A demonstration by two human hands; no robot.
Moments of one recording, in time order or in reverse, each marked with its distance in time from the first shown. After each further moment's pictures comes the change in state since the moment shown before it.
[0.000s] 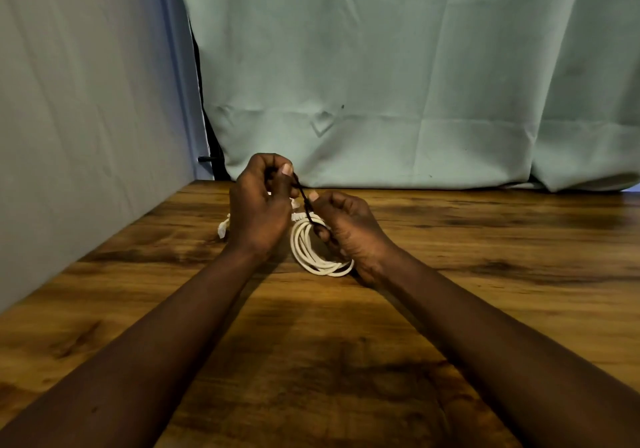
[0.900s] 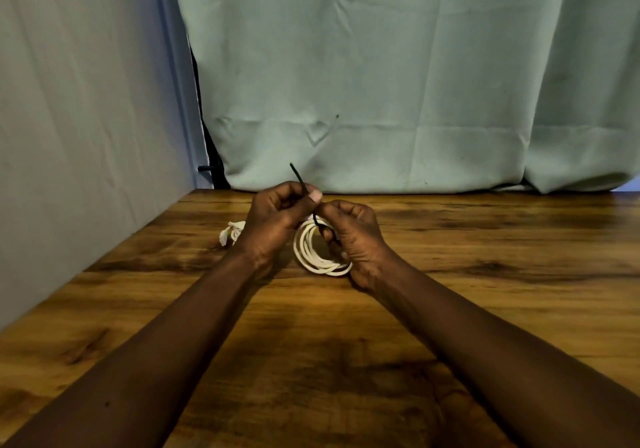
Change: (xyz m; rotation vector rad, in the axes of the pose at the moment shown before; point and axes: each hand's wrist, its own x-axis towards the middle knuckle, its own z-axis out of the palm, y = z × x) left_hand -0.009 0.004 0.004 -0.486 -0.295 -0.384; right_hand -0.007 -0.004 0.006 0.142 0.159 -0.008
